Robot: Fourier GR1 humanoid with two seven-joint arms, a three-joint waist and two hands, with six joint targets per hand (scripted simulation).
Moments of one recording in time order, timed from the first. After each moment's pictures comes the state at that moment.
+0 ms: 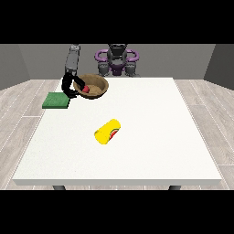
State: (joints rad) left arm -1.04 0.83 0.44 -0.83 0.39 -0.35 -0.11; right arm -0.47 -0.26 -0.16 -1.10 0.04 -0.17 0.10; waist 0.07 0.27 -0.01
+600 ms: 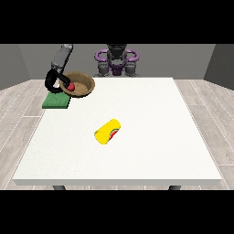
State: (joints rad) left arm -0.98 0.94 0.50 -0.75 0.40 -0.39 -0.19; right arm -0.56 -0.42 -0.20 -1.06 0.03 -0.04 0.20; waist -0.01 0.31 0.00
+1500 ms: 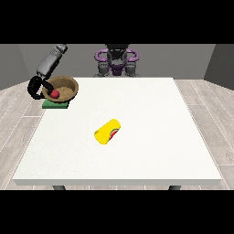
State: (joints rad) left arm -0.99 0.97 0.50 -0.90 0.44 -0.34 -0.13; right arm -0.66 -0.62 -0.38 -0.70 -0.05 0.12 -0.09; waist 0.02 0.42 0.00
